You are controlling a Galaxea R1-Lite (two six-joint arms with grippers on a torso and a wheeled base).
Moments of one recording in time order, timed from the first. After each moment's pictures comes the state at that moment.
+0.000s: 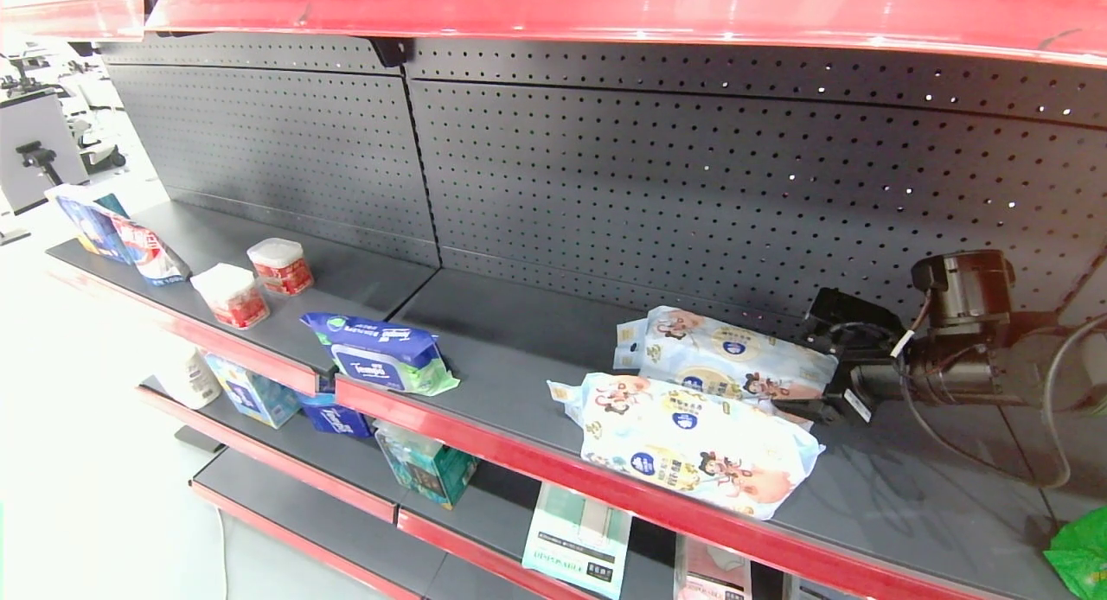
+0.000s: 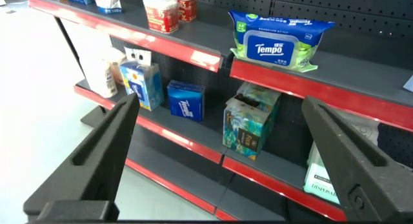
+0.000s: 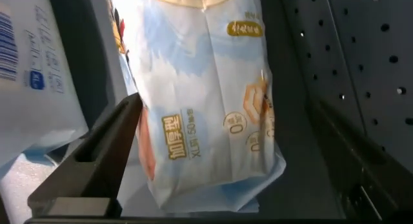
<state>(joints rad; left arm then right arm) 0.18 0.00 0.00 0.00 -0.03 -0.01 0.02 1.85 -0.86 -0.27 0.35 -0.87</state>
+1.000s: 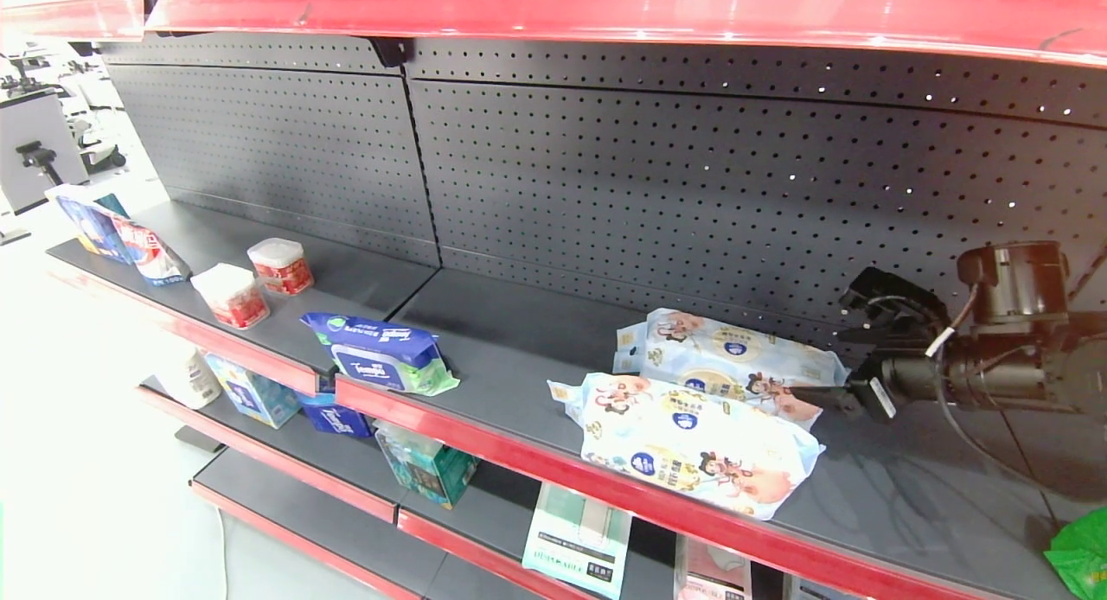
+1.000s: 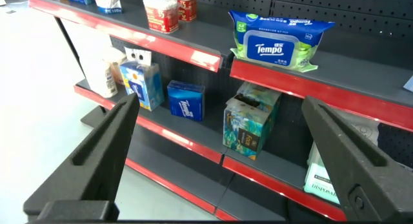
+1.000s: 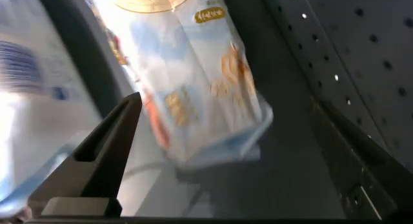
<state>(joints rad) 0.18 0.00 0.00 0.00 -0.03 -0.01 0.00 1.72 -0.78 -0.27 0.31 -0.63</state>
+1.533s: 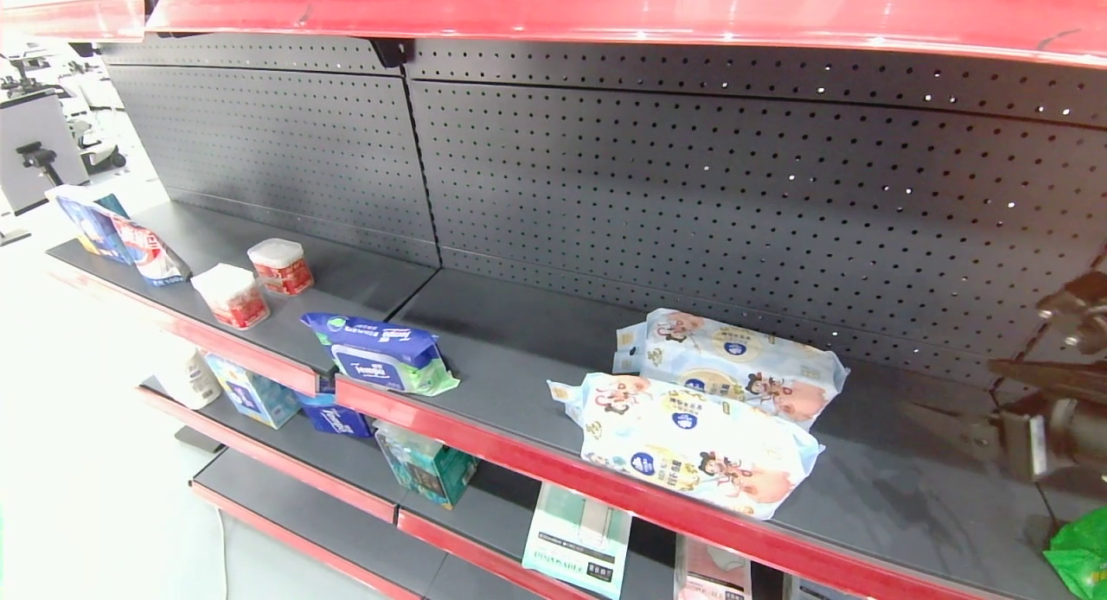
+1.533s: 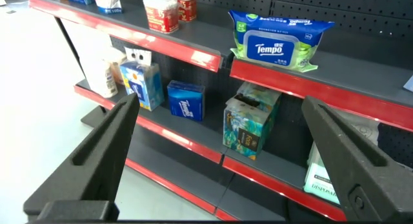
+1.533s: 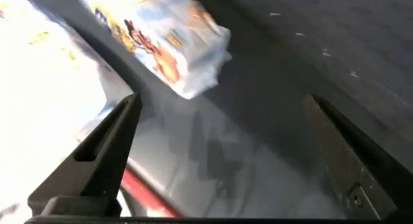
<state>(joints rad) 0.18 0.00 0.00 0.00 -0.03 -0.01 -0.07 1.20 -0.48 -0.26 0.19 -0.31</state>
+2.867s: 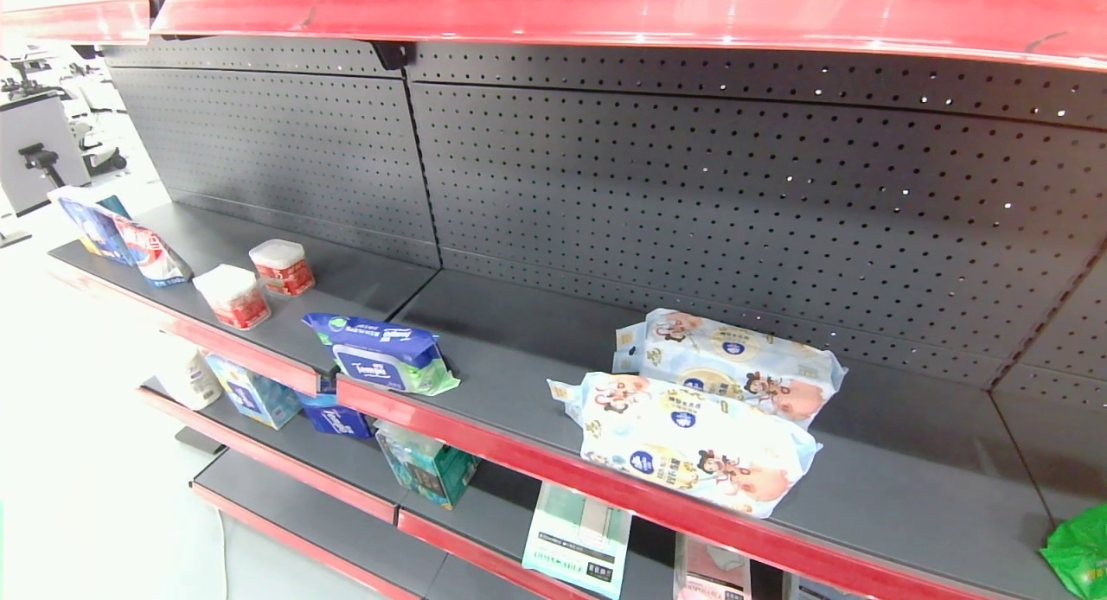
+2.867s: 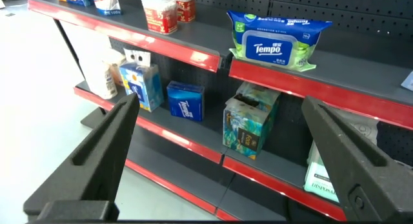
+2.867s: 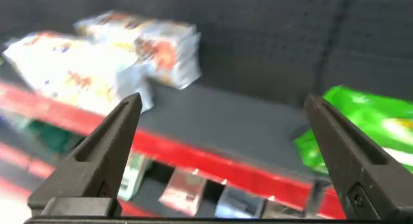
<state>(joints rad) 0.18 0.00 0.00 0.00 -0.04 0.00 0.00 0.00 0.00 -0.01 0.00 -0.02</state>
